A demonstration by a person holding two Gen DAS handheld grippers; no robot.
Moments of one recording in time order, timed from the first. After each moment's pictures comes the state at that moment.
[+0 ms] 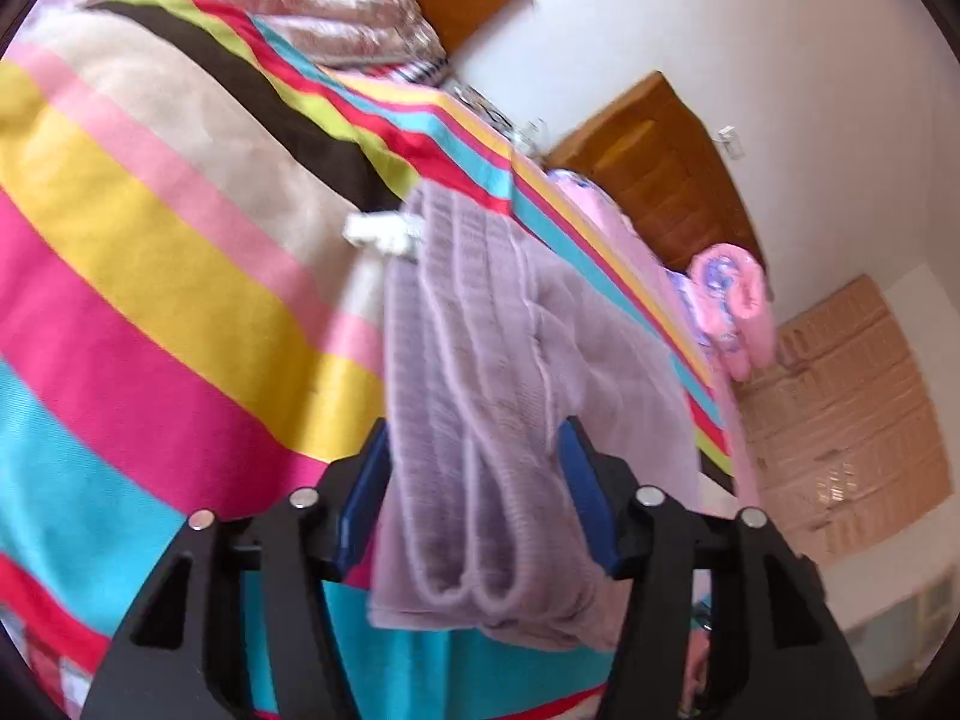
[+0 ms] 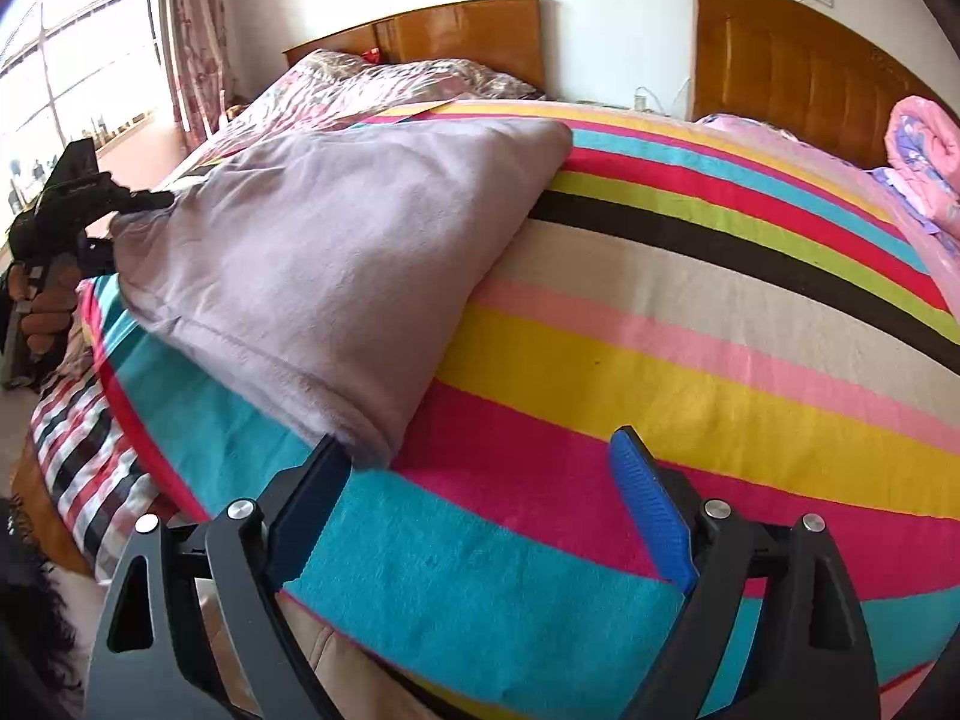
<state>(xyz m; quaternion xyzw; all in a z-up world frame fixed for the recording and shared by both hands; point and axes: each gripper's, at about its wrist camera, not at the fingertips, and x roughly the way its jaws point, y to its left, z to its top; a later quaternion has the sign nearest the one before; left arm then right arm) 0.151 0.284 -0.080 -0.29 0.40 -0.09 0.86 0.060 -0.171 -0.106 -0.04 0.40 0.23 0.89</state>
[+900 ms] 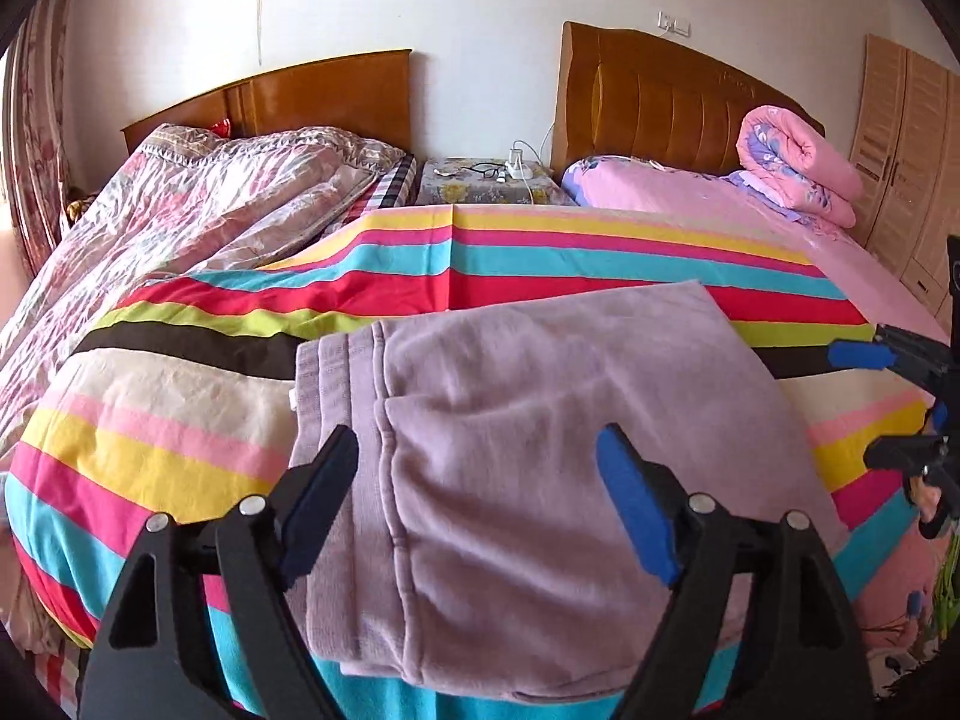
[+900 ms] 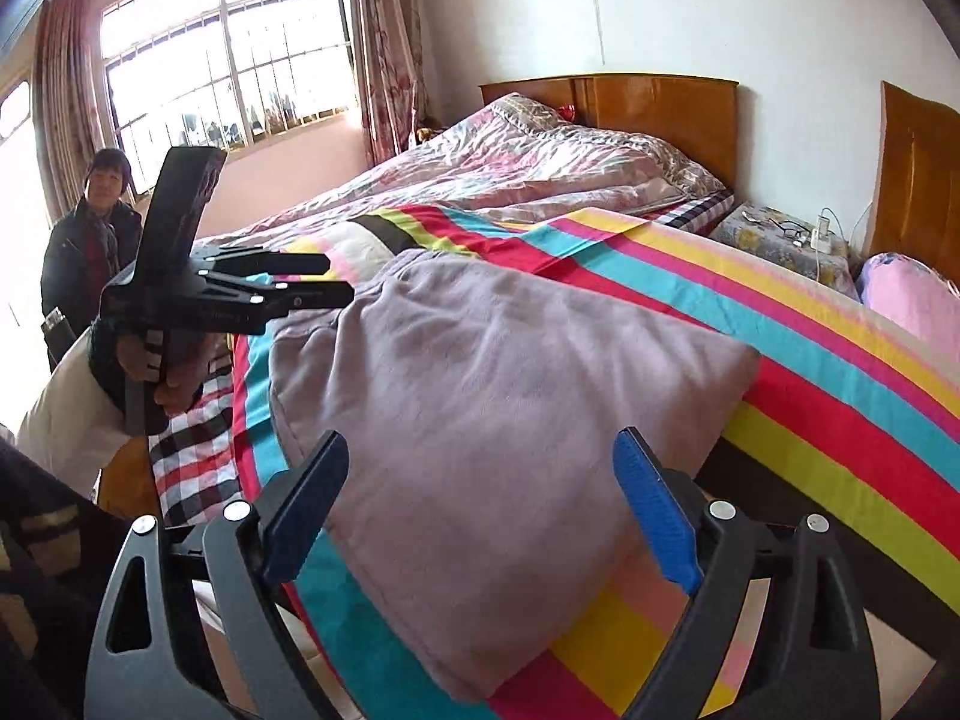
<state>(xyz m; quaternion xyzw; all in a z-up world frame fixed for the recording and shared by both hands) 0.165 0.155 -0.047 0.02 0.36 -0.05 0.93 0.175 -0.119 -0.038 -0.05 0.33 0.42 0.84</state>
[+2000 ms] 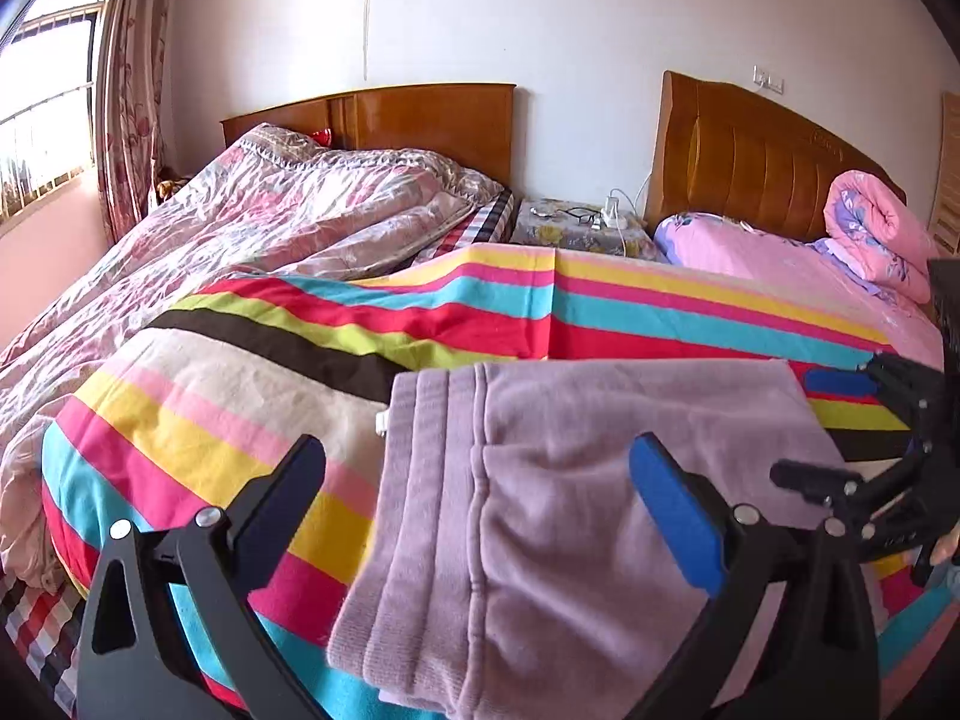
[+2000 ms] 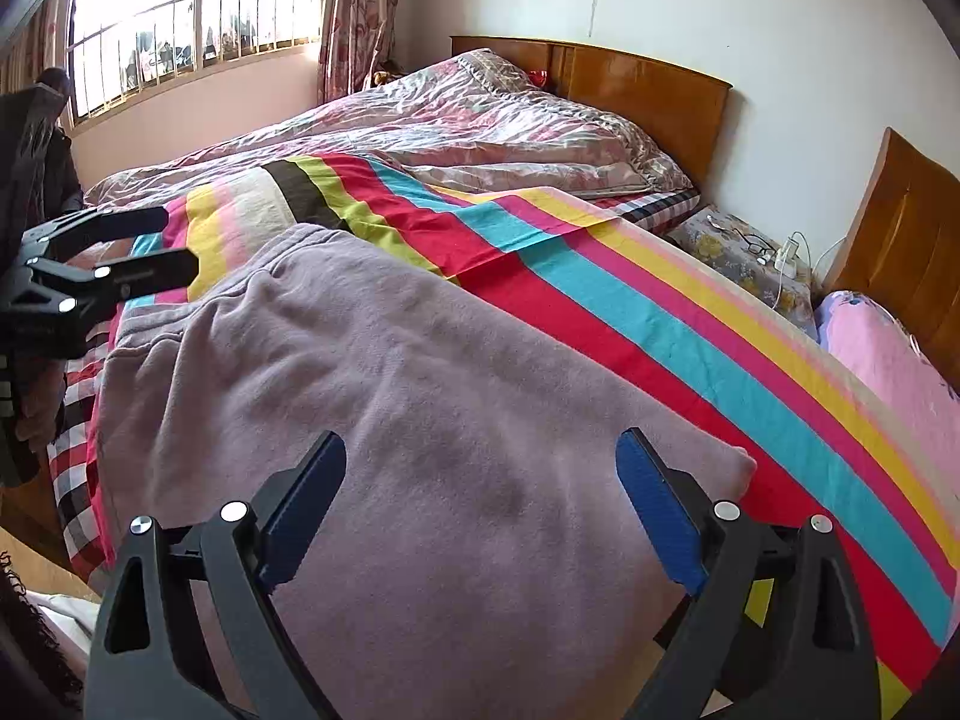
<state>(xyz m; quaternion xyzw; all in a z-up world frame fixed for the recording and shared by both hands) 0.160 0.172 -0.031 -0.03 0.30 0.05 0.95 0.217 -0.050 -0.054 -0.16 0.34 0.35 0.86</state>
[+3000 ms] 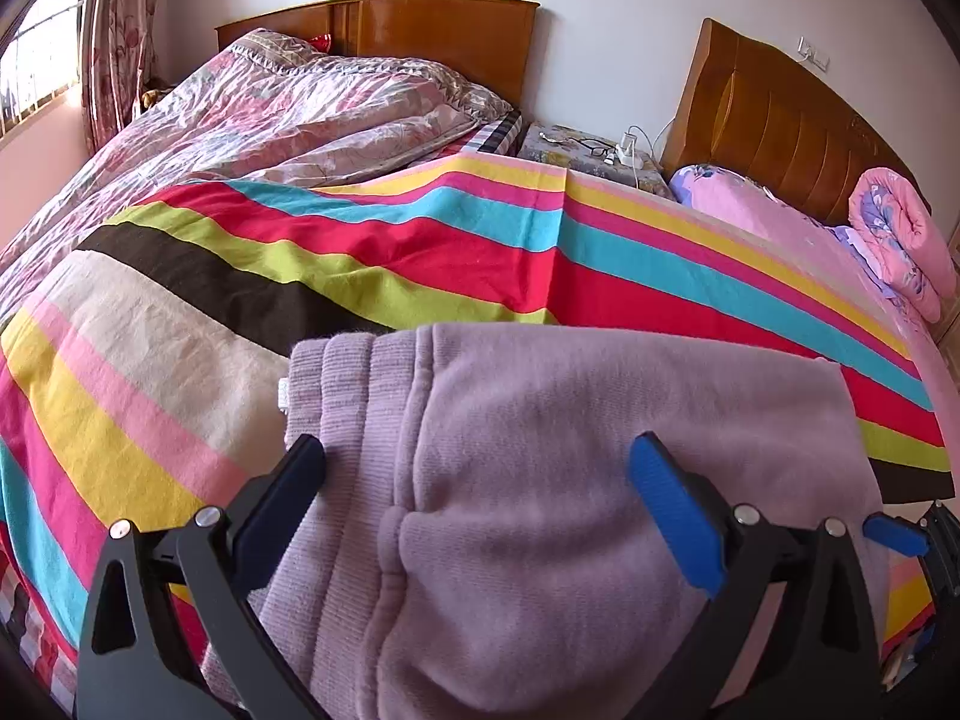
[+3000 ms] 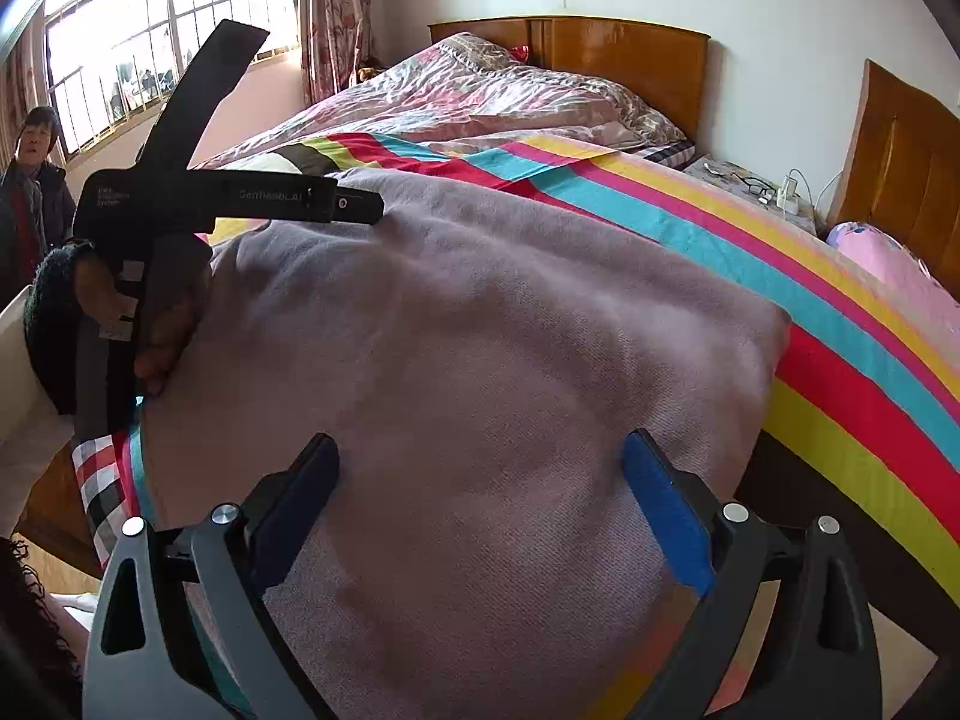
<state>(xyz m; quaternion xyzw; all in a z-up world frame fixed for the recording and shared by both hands) 0.246 0.175 -0.093 -0.09 0.40 0.05 0.91 0.191 -0.074 -0.080 -0.11 0.36 0.33 0.86</state>
